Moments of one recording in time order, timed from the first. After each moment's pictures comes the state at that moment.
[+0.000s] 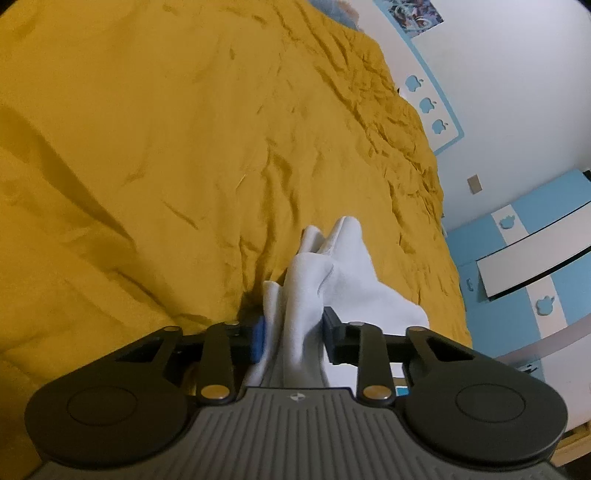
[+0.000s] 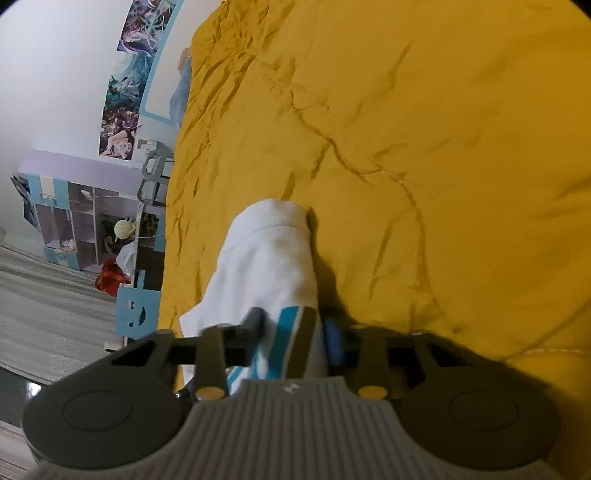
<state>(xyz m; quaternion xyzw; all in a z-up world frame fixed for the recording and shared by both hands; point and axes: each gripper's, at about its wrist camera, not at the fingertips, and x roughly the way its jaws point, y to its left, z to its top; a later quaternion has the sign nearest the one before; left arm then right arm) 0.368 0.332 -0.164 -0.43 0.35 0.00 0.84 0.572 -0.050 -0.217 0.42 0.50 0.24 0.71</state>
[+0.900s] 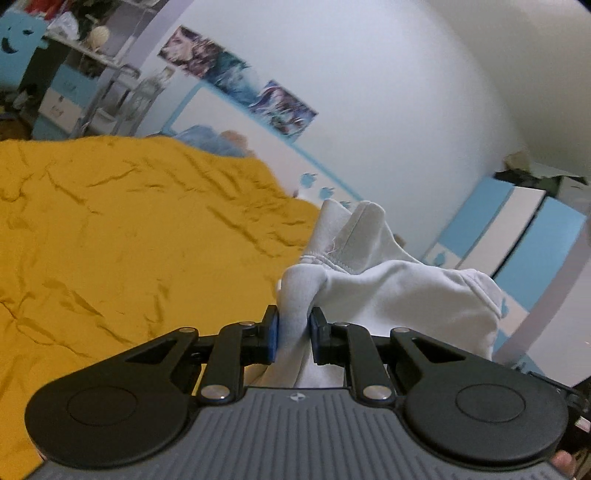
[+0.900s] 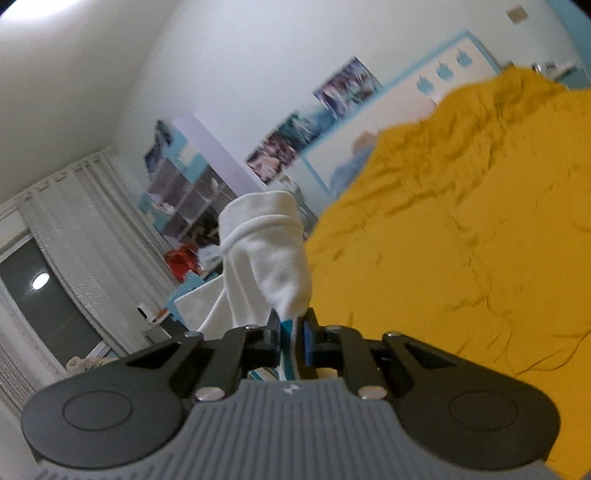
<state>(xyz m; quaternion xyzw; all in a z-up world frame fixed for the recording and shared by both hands) 0.185 0.218 0.037 -0.32 0.14 -0.02 0.94 0.368 -0.103 0.053 0.28 0.26 0.38 0.84</state>
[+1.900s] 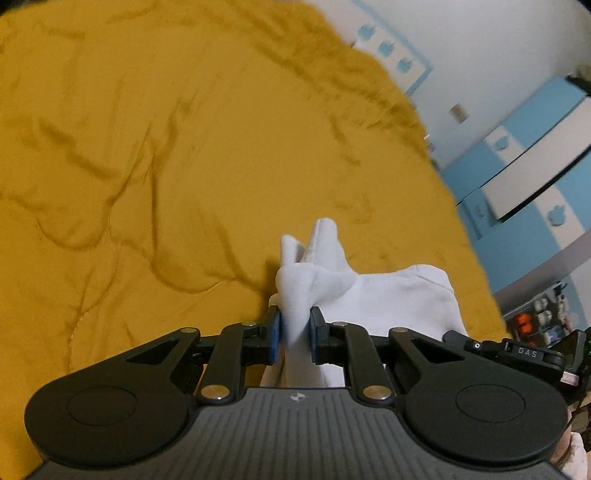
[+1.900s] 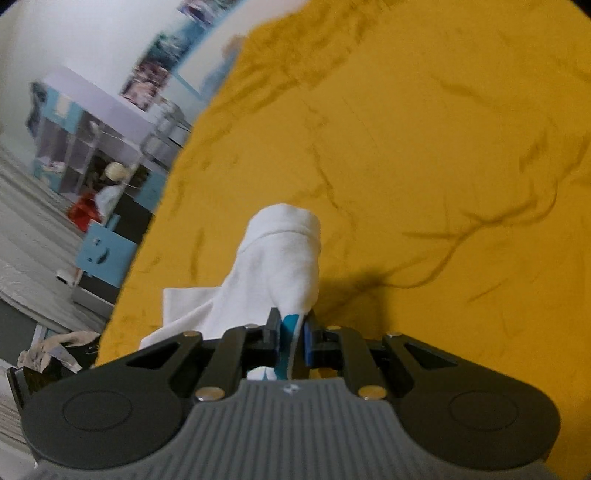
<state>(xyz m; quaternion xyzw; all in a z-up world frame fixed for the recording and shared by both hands) 0.315 0.211 -0.107 -0.32 0.41 -0.02 0.86 0.469 -0.162 -0.102 0.26 0.49 0.26 0.79</state>
